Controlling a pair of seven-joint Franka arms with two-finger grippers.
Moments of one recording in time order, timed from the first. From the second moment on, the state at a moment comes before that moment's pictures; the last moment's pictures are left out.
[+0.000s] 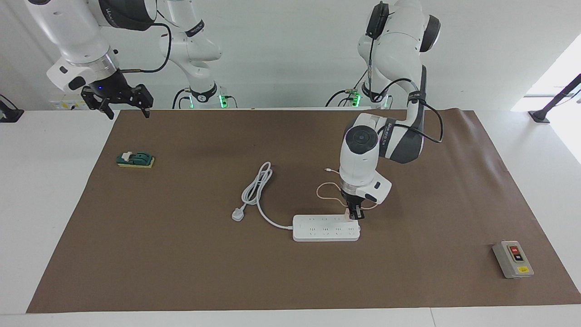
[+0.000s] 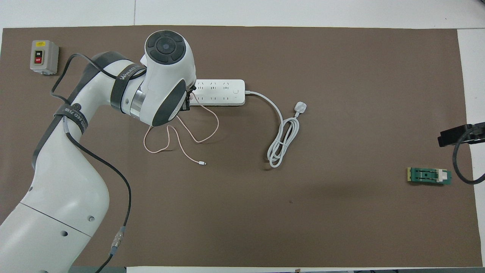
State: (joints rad) left arm -0.36 0.58 -0.14 -1.41 0.21 1.98 -2.17; right arm -0.05 -0.11 -0.03 -1.72 -0.06 1.53 -0.14
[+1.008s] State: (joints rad) left arm -0.36 0.58 -0.14 -1.42 0.21 1.98 -2.17; right arm -0.05 -0.11 -0.03 -1.73 -0.04 1.53 -0.14
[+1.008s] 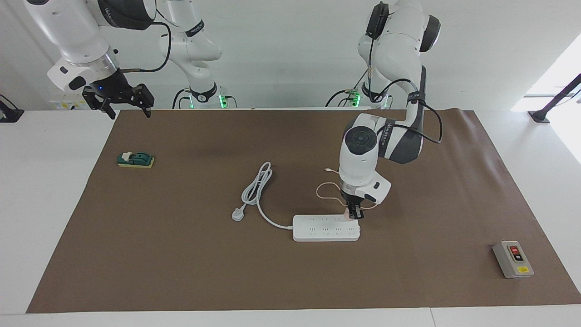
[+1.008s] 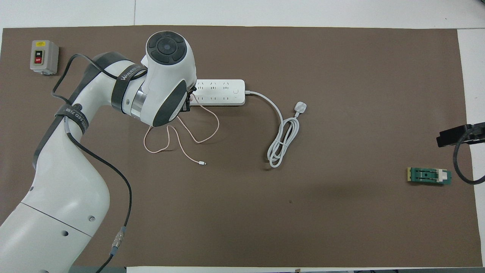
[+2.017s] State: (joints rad) left arm -0.35 0.67 -0.14 -1.28 0.19 1.86 -2.07; right arm -0.05 -0.11 -0.03 -1.73 -0.04 1.53 -0.14
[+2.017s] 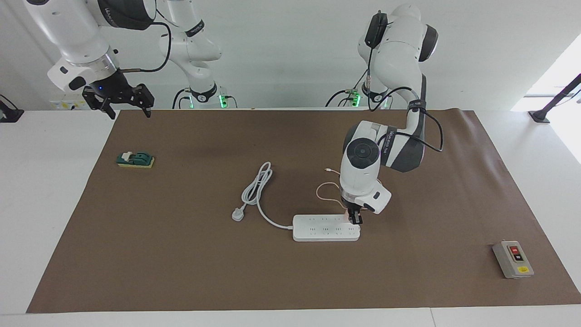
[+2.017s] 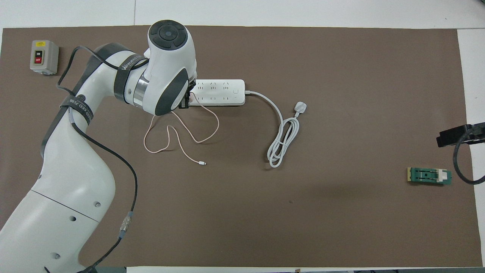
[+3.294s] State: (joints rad) left arm -0.35 0.66 -0.14 -1.28 0.18 1.87 -1.98; right arm -0.05 -0.11 -0.03 -1.73 -0.04 1.53 -0.14
